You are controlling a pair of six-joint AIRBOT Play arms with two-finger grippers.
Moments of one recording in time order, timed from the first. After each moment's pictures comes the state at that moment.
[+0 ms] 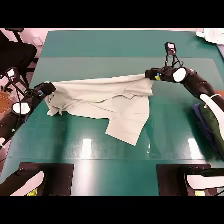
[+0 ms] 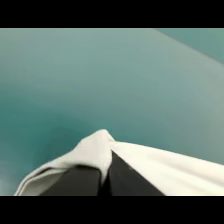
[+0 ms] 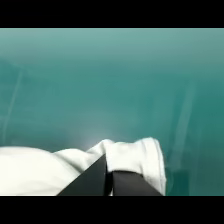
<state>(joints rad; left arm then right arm) 0.01 -0.98 0.58 0.66 0.05 -1.13 0.19 -1.51 1.24 -1.22 0.45 1.52</state>
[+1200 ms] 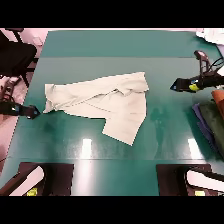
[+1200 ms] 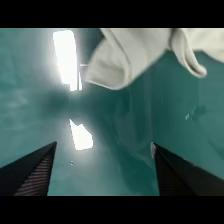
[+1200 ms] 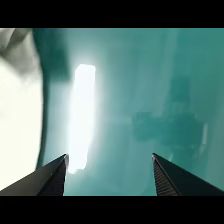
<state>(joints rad) 0.43 -0.99 0.81 1.29 -1.11 -0.86 -0.16 -1.31 1.18 -1.15 1.13 1.27</state>
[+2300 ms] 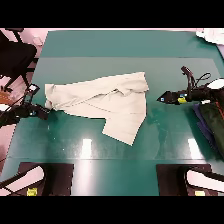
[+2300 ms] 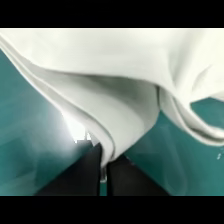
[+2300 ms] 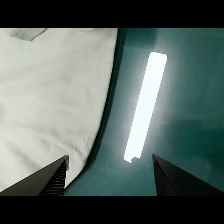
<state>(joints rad) 0.44 -1.16 0.63 0.82 -0.70 -0.23 -0.17 -1.31 0.97 -0.83 1.10 1.02</state>
